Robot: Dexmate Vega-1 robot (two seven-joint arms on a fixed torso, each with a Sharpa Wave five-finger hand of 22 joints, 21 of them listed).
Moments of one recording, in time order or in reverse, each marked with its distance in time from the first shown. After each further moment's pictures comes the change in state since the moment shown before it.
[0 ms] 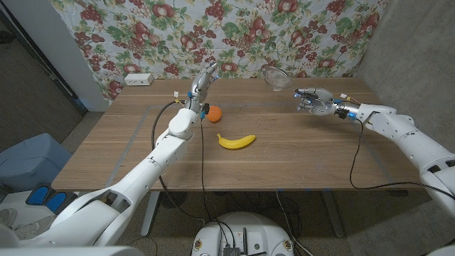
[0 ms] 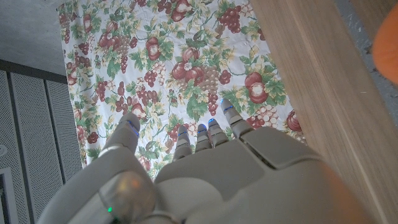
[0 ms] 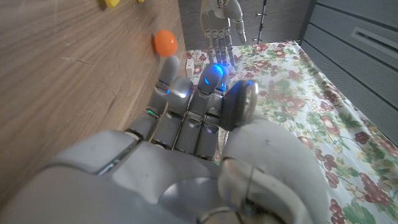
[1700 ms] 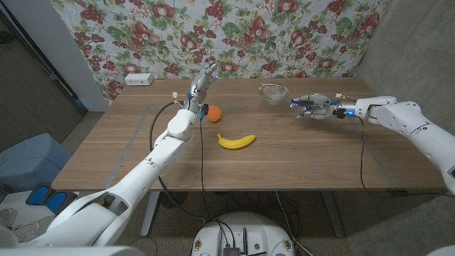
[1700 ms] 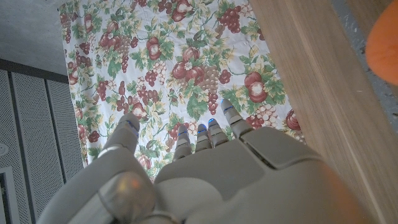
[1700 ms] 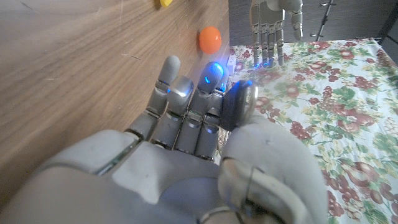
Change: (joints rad) left arm 0.021 0.015 -0.007 -0.031 -0.004 0.006 0.005; left_hand -0.005 -0.005 0.008 0.000 0.000 0.005 0.005 0.000 0.000 0.000 0.000 0.000 0.000 0.000 0.000 0.000 0.000 0.005 0.005 -0.008 0.000; right arm -0.039 -0.101 -0.050 -0.209 -0.029 -0.105 -0.175; right_hand 0.000 0.000 0.003 -0.003 -0.004 0.000 0.000 0.000 0.000 -0.002 0.002 0.007 -0.013 0.000 0.000 -0.004 0.000 0.000 0.000 0.000 0.002
